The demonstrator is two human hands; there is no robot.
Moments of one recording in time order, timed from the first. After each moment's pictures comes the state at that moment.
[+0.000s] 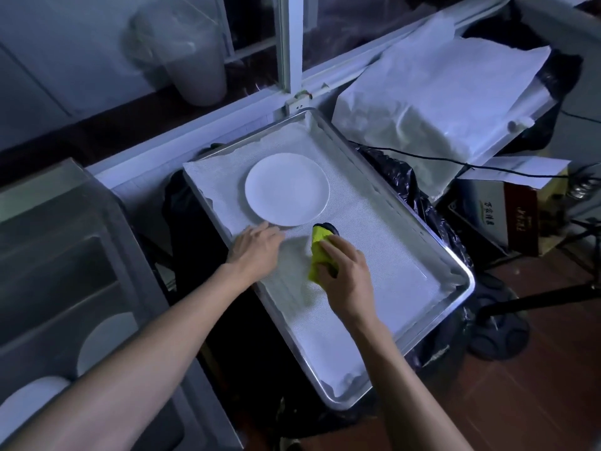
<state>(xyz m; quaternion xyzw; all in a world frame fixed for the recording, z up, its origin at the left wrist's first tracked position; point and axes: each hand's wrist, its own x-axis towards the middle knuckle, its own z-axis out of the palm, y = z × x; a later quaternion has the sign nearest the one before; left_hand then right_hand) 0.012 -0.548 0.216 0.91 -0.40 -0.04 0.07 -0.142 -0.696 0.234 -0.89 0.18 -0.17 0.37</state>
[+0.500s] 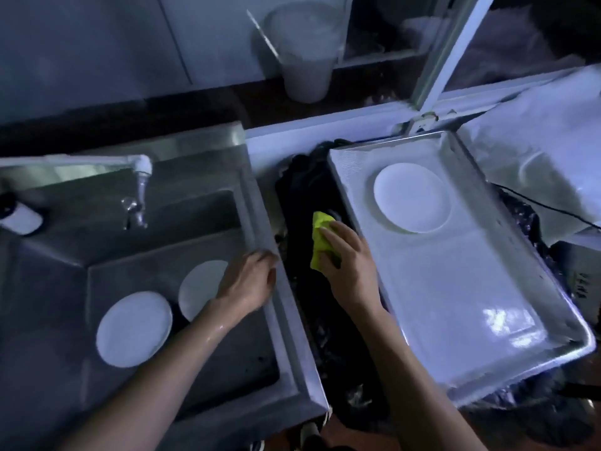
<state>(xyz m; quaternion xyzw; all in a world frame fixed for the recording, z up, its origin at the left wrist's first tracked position) -0.051 -0.274 0.228 0.95 -0.22 -0.04 0.20 -0.089 -0.494 0.277 -0.92 -0.01 -0.15 0.35</state>
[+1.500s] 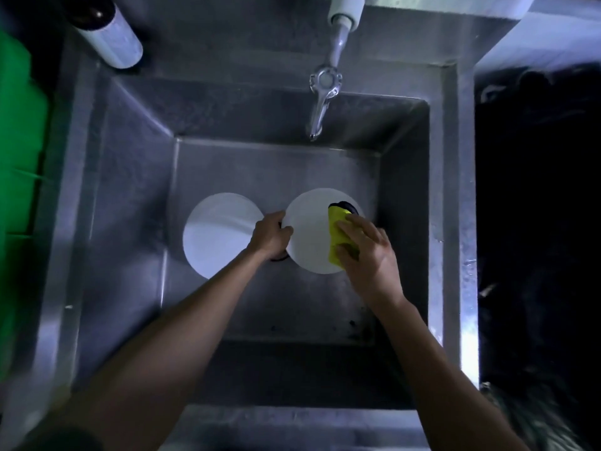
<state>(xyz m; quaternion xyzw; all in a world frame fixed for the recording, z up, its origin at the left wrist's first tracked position) -0.023 -0.009 0.010 0.82 0.26 -0.27 0.44 -0.033 -0.228 0.083 -0.93 -0.12 0.10 0.32</state>
